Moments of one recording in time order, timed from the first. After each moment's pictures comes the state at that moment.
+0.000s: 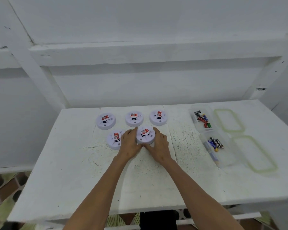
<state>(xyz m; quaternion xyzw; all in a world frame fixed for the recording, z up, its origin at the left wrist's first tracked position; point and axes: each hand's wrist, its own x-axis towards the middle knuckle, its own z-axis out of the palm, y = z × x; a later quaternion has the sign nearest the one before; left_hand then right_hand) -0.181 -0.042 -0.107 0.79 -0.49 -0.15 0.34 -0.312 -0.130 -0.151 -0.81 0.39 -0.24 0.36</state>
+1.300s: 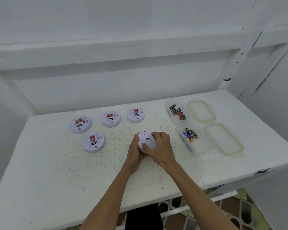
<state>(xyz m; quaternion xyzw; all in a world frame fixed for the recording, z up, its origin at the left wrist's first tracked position) -0.294 -0.068 -0.120 0.54 -0.23 -0.54 0.60 -0.409 -0.121 -0.096 -0.80 0.48 -0.25 0.26</state>
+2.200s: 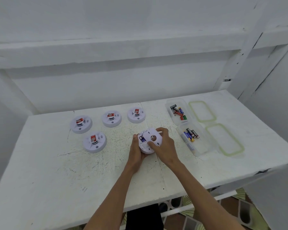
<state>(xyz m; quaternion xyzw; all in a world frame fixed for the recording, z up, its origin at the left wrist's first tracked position) -0.297 -0.065 -0.118 0.54 -0.21 -0.51 0.64 -0.417 -0.127 -0.089 -0.70 0.46 -0.32 0.44</state>
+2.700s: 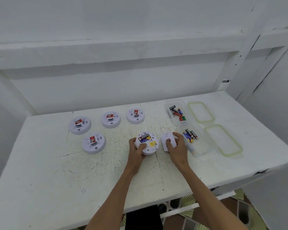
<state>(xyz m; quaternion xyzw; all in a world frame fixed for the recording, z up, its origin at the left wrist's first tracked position) -0.294 -0.067 -0.138 0.56 -0.21 -0.48 0.64 -0.456 -0.145 -0.120 -0.61 0.56 -0.37 0.43</state>
